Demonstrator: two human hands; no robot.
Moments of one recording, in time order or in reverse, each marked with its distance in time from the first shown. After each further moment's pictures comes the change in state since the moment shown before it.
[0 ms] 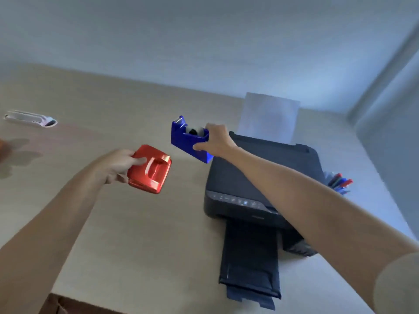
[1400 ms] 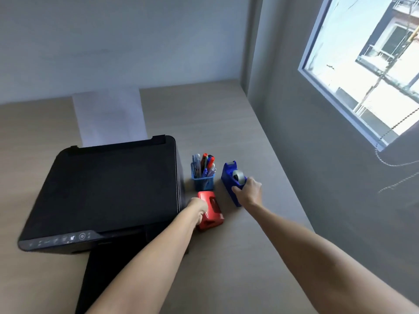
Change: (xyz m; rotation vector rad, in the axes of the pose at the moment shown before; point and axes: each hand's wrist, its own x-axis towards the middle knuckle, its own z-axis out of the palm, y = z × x) left_hand -0.072 0.162 0.618 0.200 -0.319 -0.284; right_hand -0.260 0.487 -0.177 0.209 0.470 0.903
